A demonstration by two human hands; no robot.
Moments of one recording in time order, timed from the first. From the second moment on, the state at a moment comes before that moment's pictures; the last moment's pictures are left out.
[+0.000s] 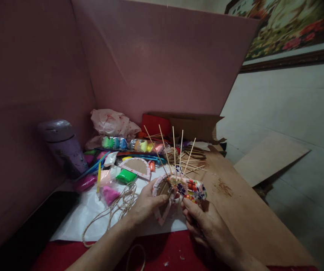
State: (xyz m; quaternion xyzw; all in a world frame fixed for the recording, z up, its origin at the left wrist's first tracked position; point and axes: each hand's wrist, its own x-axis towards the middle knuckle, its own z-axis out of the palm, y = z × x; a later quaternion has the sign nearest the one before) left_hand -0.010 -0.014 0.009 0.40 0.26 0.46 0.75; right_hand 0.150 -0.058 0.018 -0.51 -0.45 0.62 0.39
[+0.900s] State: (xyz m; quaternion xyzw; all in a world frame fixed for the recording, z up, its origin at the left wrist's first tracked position) left_hand -0.009 -0.015 0.013 0.38 0.26 0.45 0.77; right_hand 0.153 -0.055 0.014 -0.50 -0.45 0.62 0.39
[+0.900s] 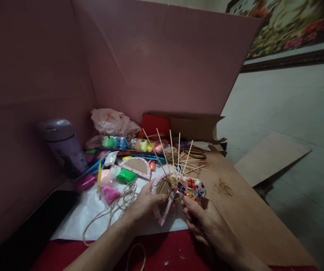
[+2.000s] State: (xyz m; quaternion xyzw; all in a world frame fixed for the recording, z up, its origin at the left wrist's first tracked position) left_hand -0.008 -0.015 0.009 0.40 0.28 0.45 0.75; right_hand 0.151 -0.055 0.021 -0.44 -0.44 0.67 0.41
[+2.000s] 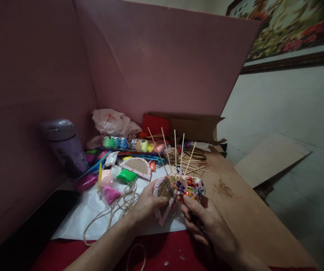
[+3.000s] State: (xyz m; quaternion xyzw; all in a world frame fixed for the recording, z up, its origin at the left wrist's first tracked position) left_hand -0.006 -0.015 0.006 0.41 0.28 0.45 0.74; right_hand 0.149 -0.057 0.018 -0.49 -0.44 0.64 0.39
